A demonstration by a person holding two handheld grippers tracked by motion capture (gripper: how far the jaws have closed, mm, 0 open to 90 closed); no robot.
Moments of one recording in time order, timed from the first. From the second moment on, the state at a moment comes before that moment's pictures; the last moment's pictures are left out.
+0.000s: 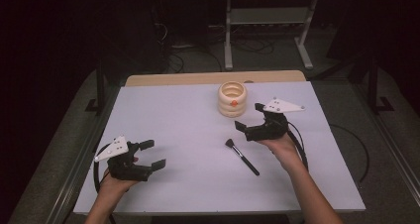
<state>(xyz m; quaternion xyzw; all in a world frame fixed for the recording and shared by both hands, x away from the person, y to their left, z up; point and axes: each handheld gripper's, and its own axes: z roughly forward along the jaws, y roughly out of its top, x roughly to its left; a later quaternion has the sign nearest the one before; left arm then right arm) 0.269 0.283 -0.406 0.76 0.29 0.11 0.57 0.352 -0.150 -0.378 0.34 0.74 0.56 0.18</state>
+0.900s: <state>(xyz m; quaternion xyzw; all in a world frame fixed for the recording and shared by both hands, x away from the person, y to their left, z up) 0.268 0.281 -0.404 0.76 0.28 0.11 0.57 0.362 -0.125 -0.374 0.32 0.75 0.55 0.18</state>
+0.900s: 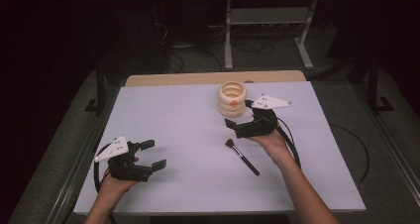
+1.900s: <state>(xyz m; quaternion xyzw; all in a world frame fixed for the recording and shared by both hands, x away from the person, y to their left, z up) 0.269 0.281 -0.406 0.76 0.29 0.11 0.57 0.362 -0.114 -0.379 0.33 0.79 0.49 0.15</state>
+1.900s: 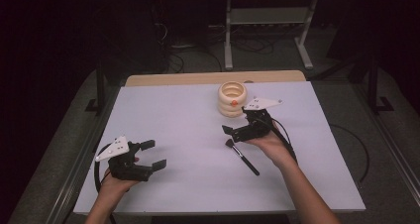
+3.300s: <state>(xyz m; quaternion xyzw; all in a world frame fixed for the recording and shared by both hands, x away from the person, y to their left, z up) 0.269 0.282 -0.407 0.76 0.29 0.11 0.57 0.355 -0.116 -0.392 0.35 0.83 0.42 0.12</state>
